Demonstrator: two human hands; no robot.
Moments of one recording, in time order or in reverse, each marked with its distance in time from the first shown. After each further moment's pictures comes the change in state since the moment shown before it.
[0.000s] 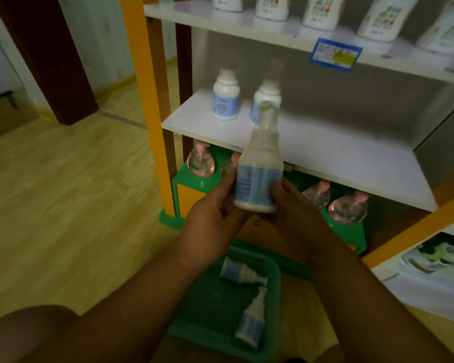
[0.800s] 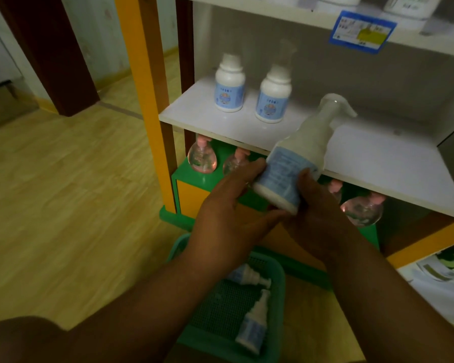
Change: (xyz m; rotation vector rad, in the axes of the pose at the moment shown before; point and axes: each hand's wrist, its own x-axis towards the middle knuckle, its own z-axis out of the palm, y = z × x) left_hand 0.016 0.001 0.018 0.183 0.134 0.195; right_hand 0.010 -0.022 0.002 0.244 -0.091 0.002
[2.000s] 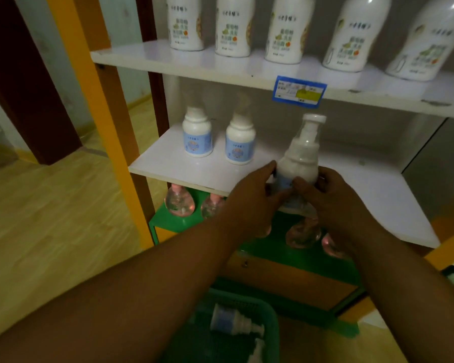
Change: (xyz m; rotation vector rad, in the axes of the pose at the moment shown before) left_hand 0.134 0.002 0.078 0.067 -0.347 -0.076; right_hand 0.036 -0.091 -0.081 -0.879 0.447 -0.163
